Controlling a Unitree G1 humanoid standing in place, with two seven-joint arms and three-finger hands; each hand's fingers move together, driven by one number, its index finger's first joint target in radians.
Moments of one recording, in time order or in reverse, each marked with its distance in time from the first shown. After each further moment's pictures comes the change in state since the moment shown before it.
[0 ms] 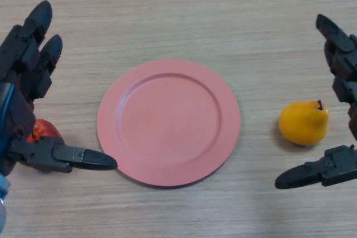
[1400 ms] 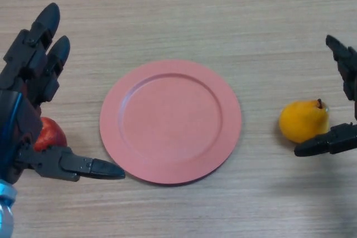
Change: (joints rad) left arm 0.054 -0.024 -0.038 -0.013 0.013 -0.087 0.007; right arm -0.347 -0.136 -0.028 1.084 -0.044 -0.498 -0.019
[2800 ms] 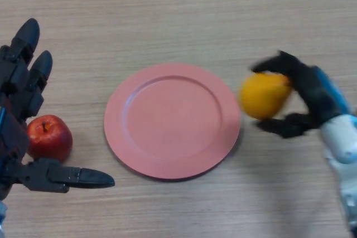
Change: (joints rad) left arm 0.068 -0.037 0.047 -0.022 -0.010 0.009 0.010; right arm -0.057 0.161 0.269 -0.227 -0.332 0.227 -0.116
